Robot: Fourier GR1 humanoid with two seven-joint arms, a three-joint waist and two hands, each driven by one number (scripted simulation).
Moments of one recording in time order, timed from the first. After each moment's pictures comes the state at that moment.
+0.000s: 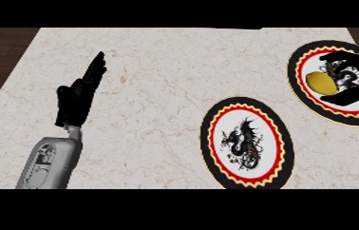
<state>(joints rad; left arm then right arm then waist) -0.31 0.18 -0.01 -1.39 -0.08 0.03 0.10 -0.85 -0.66 -0.24 -0.19 0.75 0.02 -0.63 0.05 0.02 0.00</state>
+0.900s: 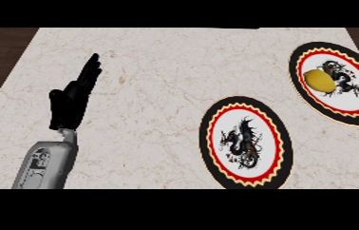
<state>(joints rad) -0.28 0.19 0.01 -1.43 -0.08 0.03 0.10 -0.84 -0.82 -0.56 -0.09 0.43 0.27 -0.68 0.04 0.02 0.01</state>
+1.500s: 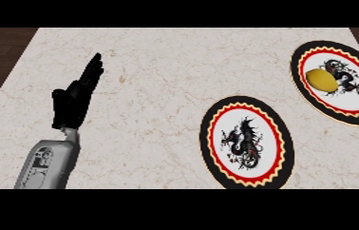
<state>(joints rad) -0.29 0.18 0.00 -1.41 -0.08 0.02 0.09 -0.70 -1.01 -0.65 -0.09 0.34 0.44 -0.68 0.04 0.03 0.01</state>
